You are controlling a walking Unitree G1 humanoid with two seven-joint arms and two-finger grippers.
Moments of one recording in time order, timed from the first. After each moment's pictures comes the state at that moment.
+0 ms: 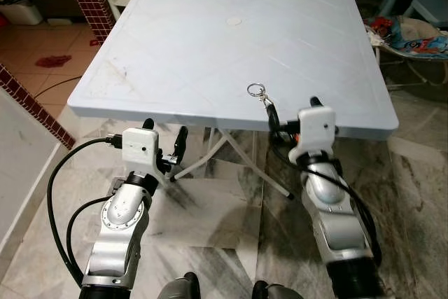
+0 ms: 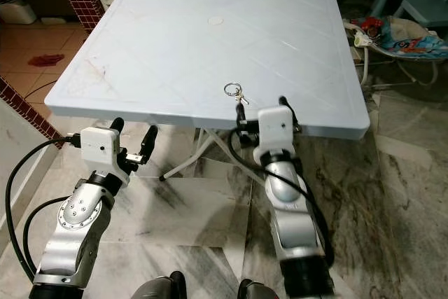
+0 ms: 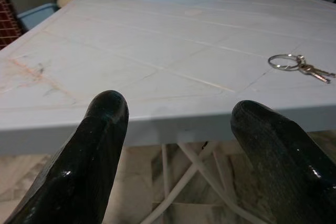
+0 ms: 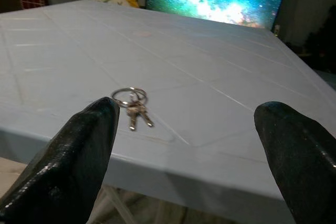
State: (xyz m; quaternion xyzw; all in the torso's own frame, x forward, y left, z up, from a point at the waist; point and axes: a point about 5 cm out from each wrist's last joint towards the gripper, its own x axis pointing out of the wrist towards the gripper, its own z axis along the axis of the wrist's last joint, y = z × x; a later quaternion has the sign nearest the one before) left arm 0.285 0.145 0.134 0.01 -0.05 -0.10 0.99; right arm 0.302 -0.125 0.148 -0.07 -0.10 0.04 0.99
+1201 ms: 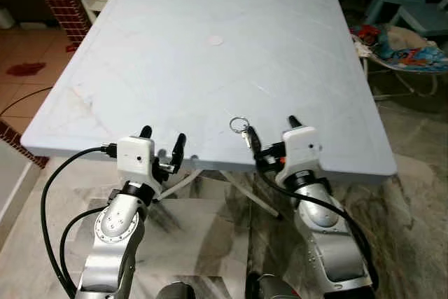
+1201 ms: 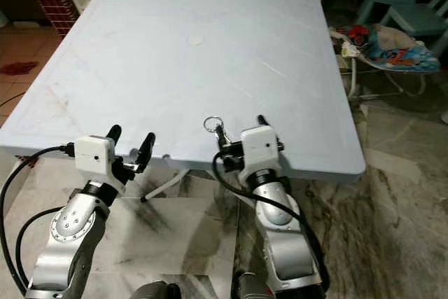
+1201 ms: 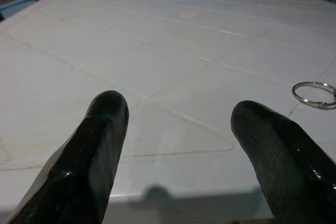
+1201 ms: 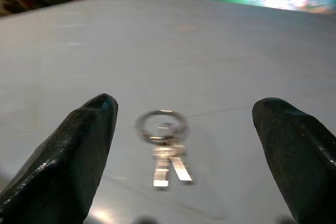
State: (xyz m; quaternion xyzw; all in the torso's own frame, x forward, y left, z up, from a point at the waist) left arm 0.270 0.150 0.129 0.00 -0.04 -0.10 0.99; right arm 0.280 -0.083 0.144 -0.03 -0.07 0.16 0.98
